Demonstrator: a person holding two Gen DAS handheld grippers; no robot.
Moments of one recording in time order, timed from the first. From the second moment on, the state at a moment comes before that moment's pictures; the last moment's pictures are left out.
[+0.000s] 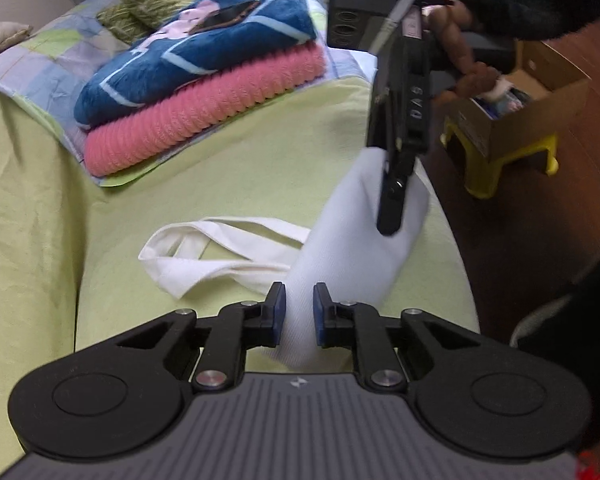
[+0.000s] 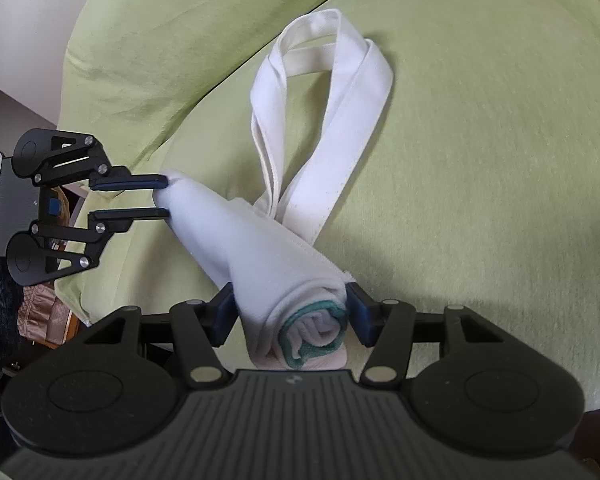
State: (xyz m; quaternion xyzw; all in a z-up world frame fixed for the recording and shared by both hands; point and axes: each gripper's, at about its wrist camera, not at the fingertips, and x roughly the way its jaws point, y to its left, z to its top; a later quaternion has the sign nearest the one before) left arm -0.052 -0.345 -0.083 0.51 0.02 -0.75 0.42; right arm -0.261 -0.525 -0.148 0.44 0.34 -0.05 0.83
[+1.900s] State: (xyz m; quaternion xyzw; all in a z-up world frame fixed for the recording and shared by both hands) left arm -0.057 -0.389 -0.129 0.50 0.06 -0.69 0.53; right arm -0.193 -0.406 -0.142 -0.02 0.28 -0.33 0.90
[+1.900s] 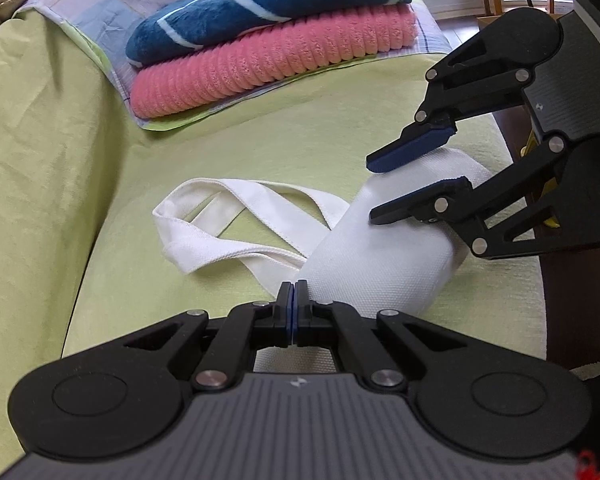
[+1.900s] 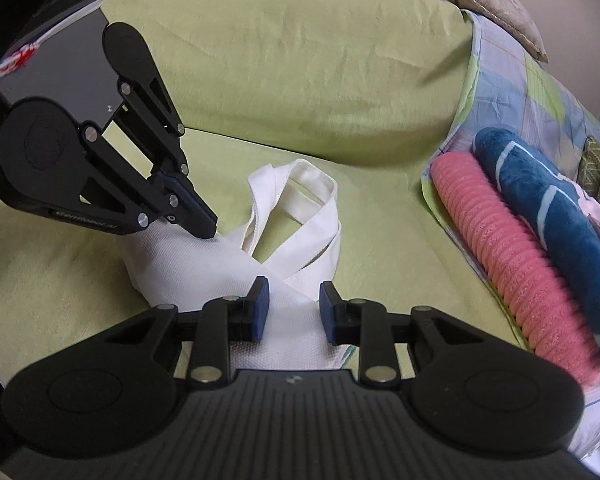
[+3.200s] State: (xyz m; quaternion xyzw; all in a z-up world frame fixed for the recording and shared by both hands) left arm -0.062 -0.363 -0.119 0.46 0.13 -0.70 0.53; right arm -0.189 -0.488 -0.112 0.15 0.33 -0.23 0.90
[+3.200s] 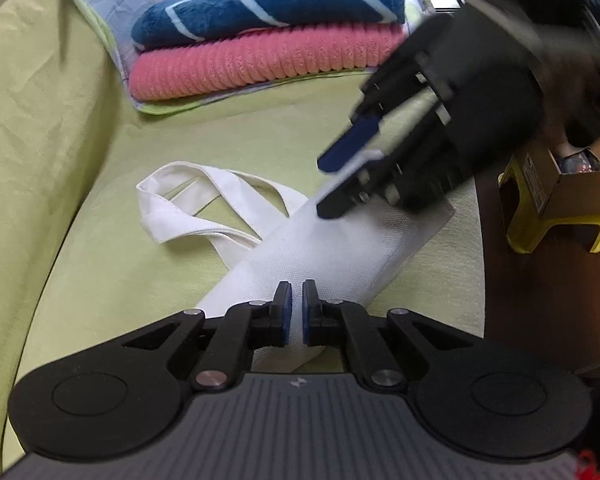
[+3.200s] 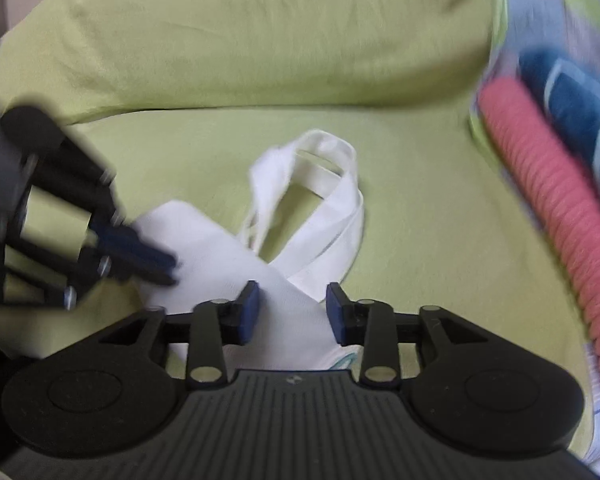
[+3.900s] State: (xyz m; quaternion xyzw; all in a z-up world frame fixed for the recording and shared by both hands) left arm -0.063 -0.370 -0.120 0.46 0.14 -0.69 0.53; right arm -0.040 -0.605 -0.127 0.16 0.47 -0.19 0.85
